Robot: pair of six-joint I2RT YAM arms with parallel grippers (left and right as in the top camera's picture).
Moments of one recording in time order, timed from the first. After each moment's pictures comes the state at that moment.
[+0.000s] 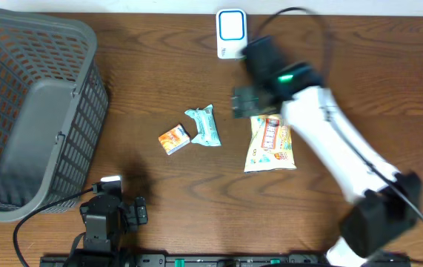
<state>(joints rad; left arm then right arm) -0.13 0.19 0.24 -0.90 -0.17 -0.17 0.56 1.83 1.63 -1.05 0.22 0.40</state>
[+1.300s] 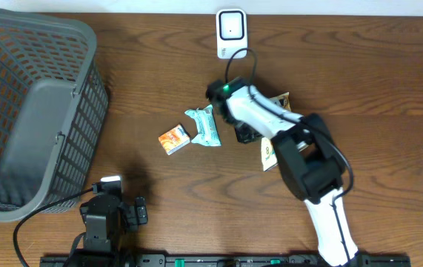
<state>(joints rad) -0.13 0.19 0.24 -0.90 -0.17 -0.17 0.58 2.29 1.71 -1.23 0.41 0.42</state>
